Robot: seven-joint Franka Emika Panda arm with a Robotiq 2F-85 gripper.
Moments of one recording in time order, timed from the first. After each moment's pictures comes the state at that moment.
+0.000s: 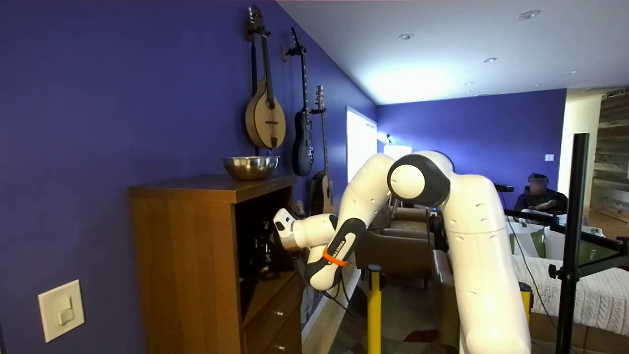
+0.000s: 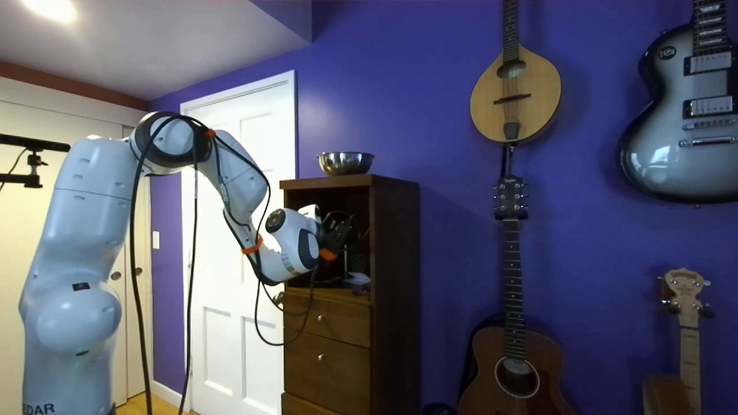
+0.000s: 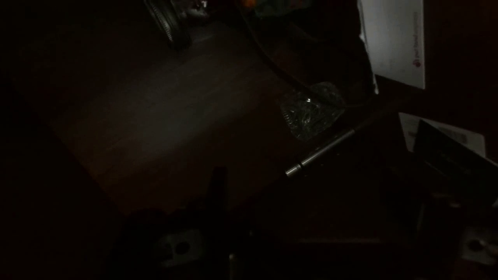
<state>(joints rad) -0.09 0.19 -0.18 -2.30 -0.63 3.87 -0.67</state>
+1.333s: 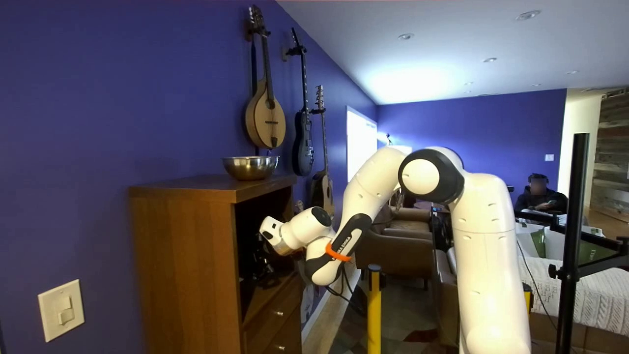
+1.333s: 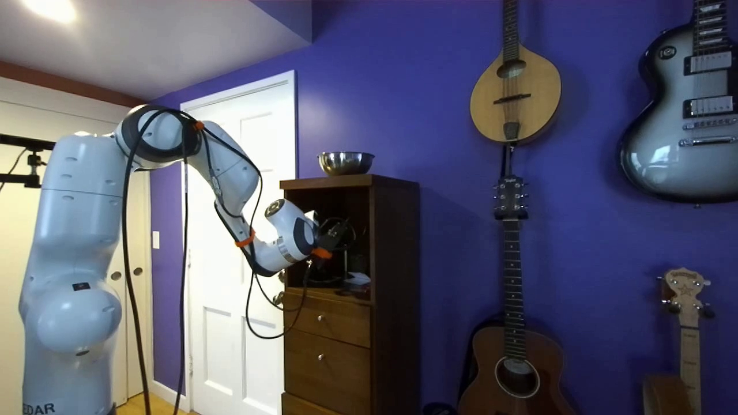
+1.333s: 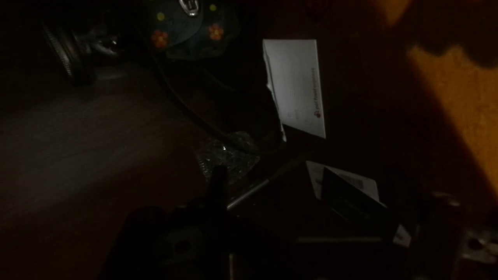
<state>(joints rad) -0.08 0.12 -0.13 -2.30 -0.74 3.49 -0.66</state>
